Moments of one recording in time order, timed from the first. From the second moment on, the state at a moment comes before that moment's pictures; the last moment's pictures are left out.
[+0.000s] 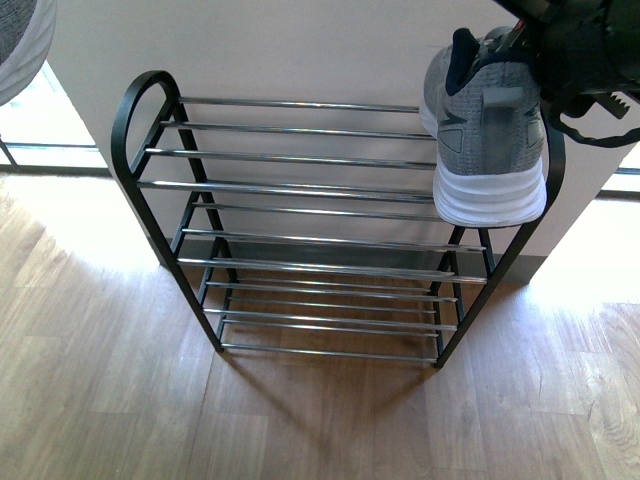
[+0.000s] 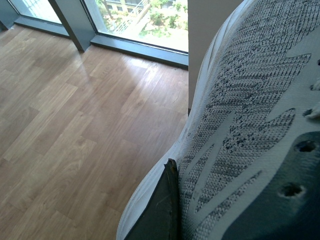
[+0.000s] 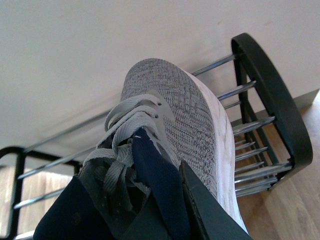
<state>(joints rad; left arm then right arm) -0.32 0.99 0.44 0.01 -0.63 -0.28 0.37 1.84 0.95 0.40 0.36 0.70</state>
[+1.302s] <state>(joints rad) -0.32 0.99 0.44 0.01 -0.63 -0.28 0.26 1.84 0.84 0.64 0.09 0.48</state>
